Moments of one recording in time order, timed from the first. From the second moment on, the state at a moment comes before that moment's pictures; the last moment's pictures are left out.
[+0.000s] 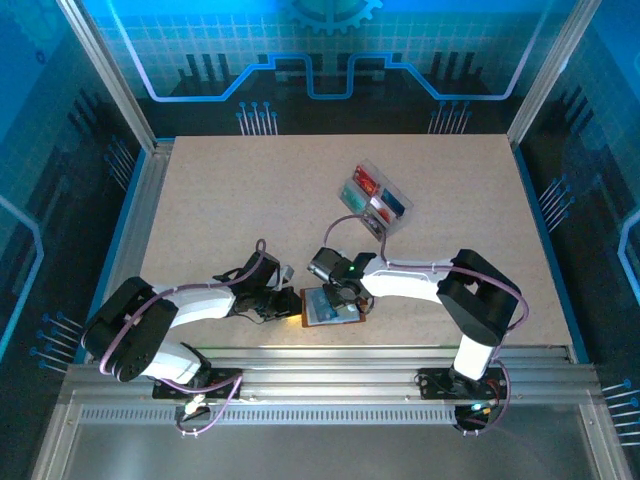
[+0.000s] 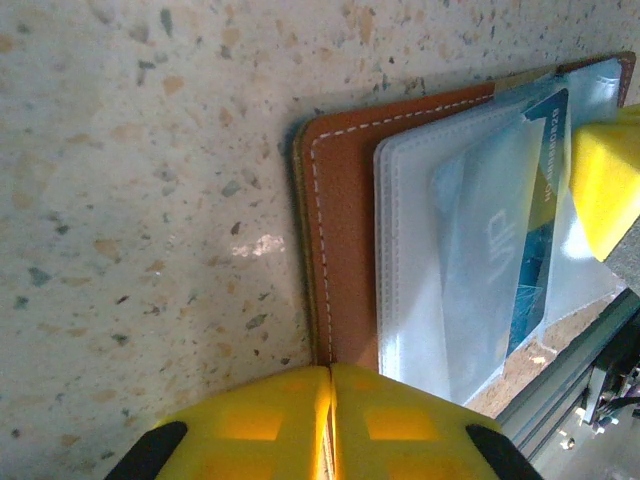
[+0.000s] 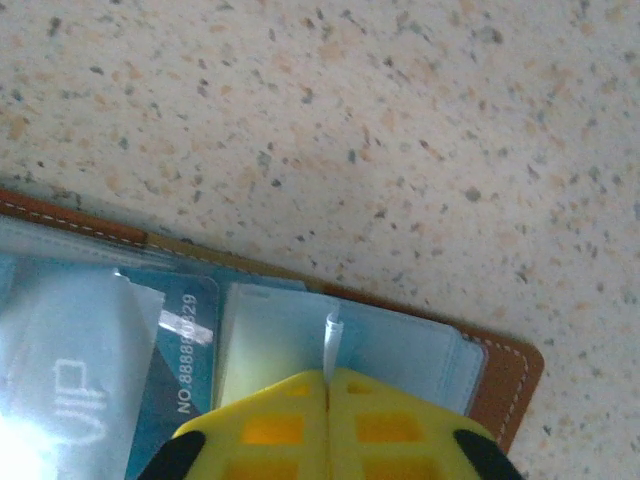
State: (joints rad) left arm -0.56 1.43 0.45 -0.07 0.50 -0.77; right arm 0.96 1.75 1.03 -0.60 0.23 0.57
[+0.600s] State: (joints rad) left arm -0.57 1.44 0.45 -0.05 0.50 -0.77; right arm 1.03 1.74 1.13 -0.71 0.26 0.55
